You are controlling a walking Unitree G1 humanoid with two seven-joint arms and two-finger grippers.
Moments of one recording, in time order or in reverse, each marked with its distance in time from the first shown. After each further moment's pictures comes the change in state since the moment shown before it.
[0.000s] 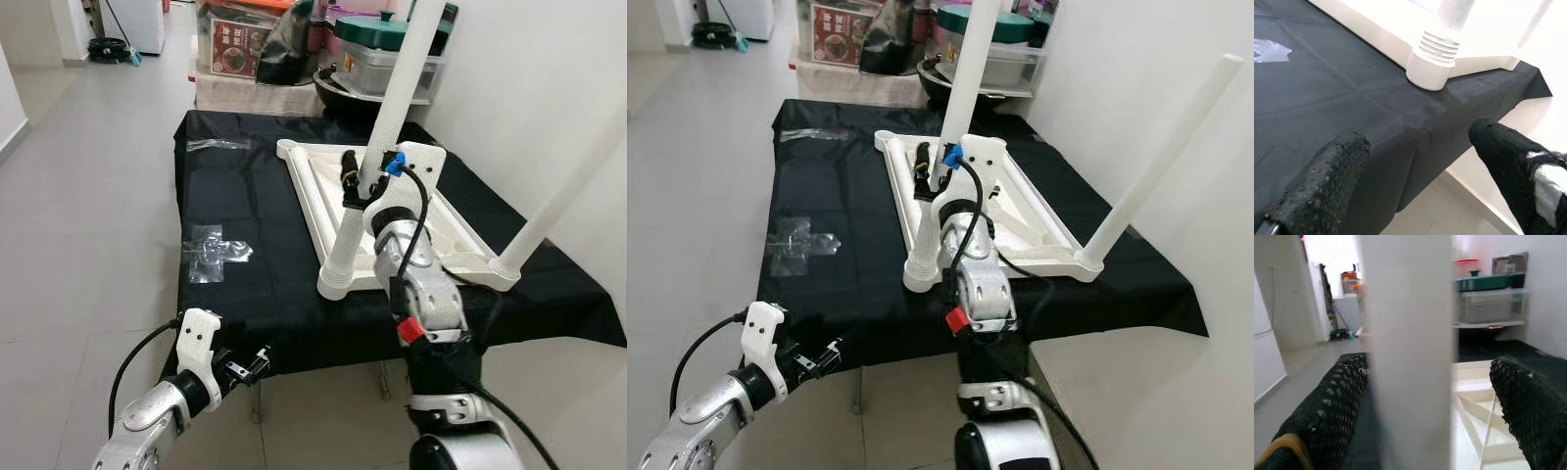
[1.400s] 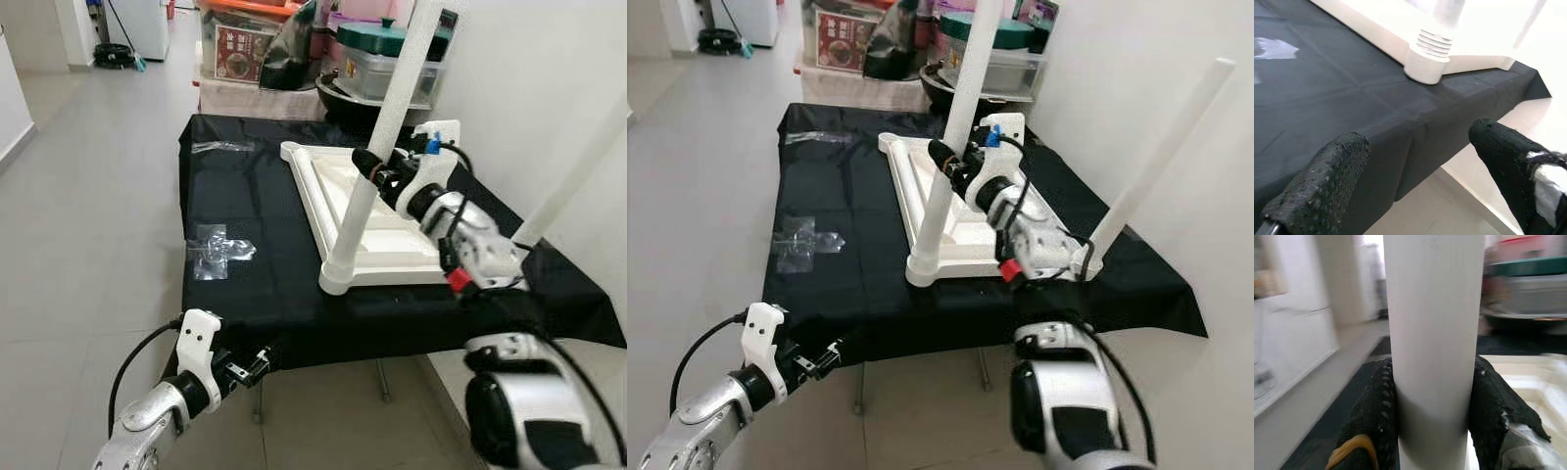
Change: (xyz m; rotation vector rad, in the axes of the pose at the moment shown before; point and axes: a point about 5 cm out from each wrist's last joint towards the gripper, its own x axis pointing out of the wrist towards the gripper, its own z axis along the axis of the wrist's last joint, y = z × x) left arm -0.002 0.000 -0.002 -0.004 0.009 -0.003; right arm 0.020 -0.030 0.000 0.029 0.096 0.071
